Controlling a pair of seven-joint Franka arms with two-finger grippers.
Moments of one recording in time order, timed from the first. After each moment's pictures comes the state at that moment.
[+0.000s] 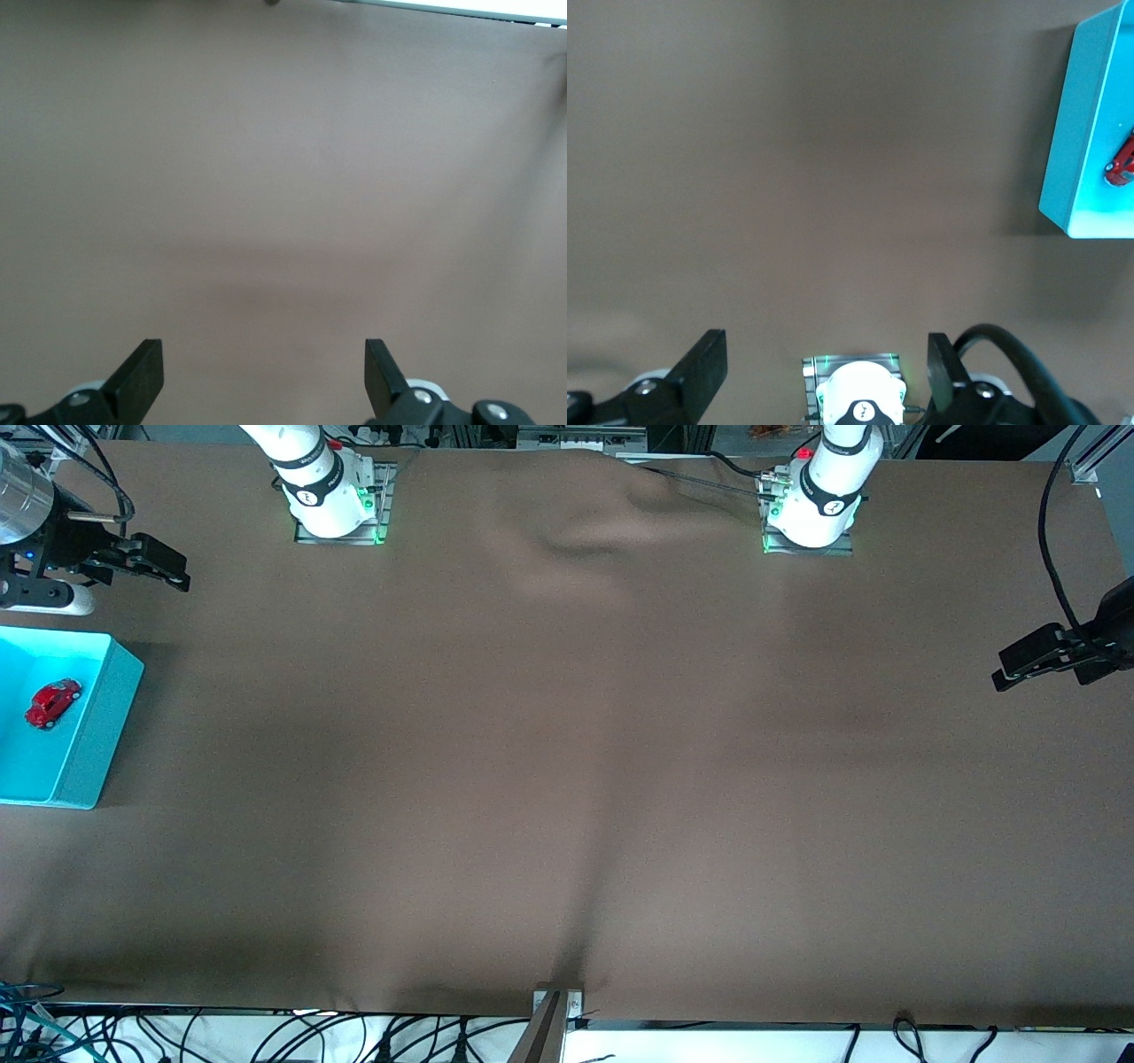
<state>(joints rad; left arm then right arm) -0.03 0.20 0.03 -1.26 -0.02 1.46 -0.11 -0.18 -0.09 0.23 -1.68 -0.01 1.44 0.10</state>
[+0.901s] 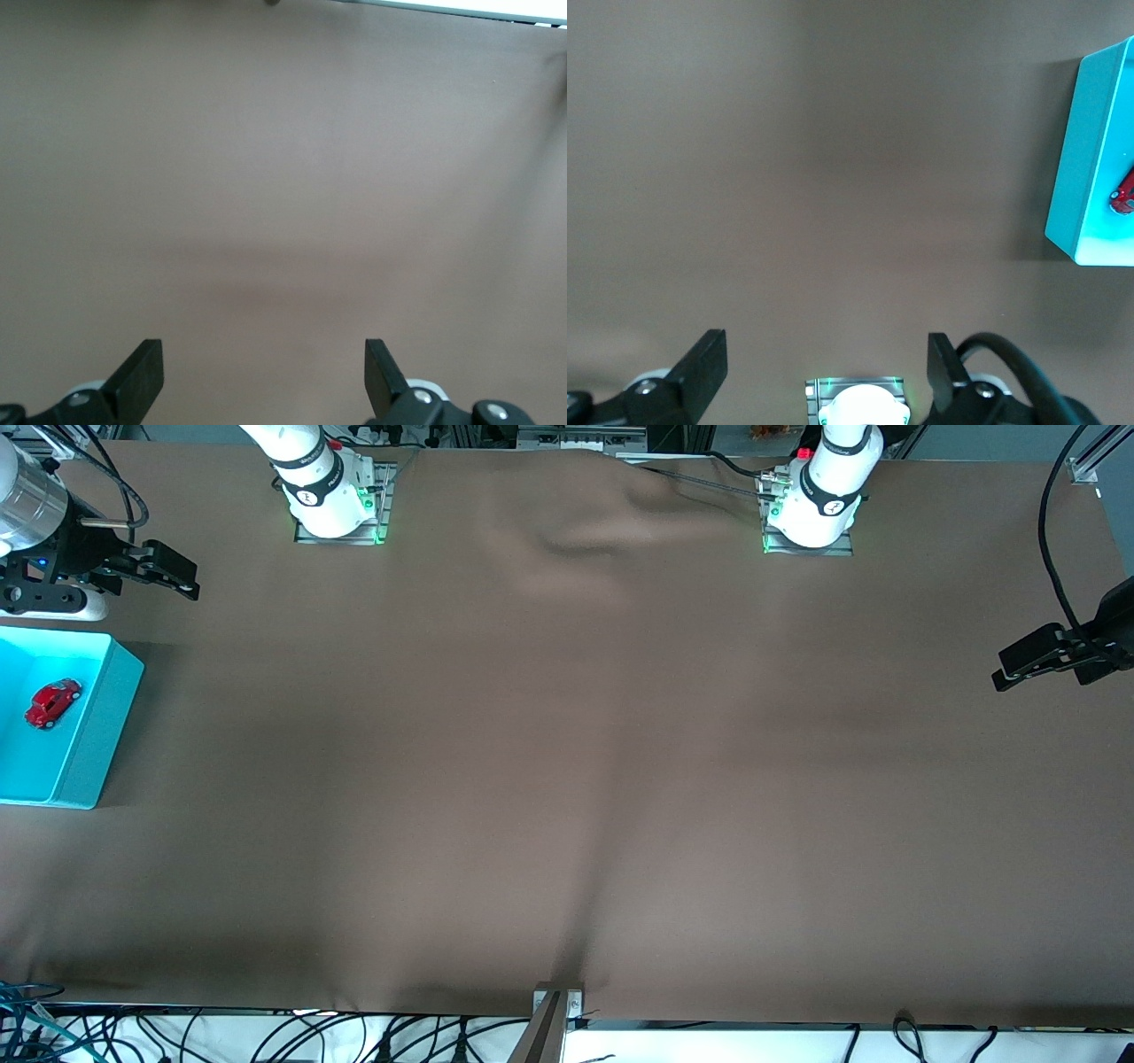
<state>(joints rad) -0.03 0.20 0.03 -1.26 -0.02 1.46 -0.11 -0.18 -0.09 0.25 -1.68 0.00 1.45 0.10</state>
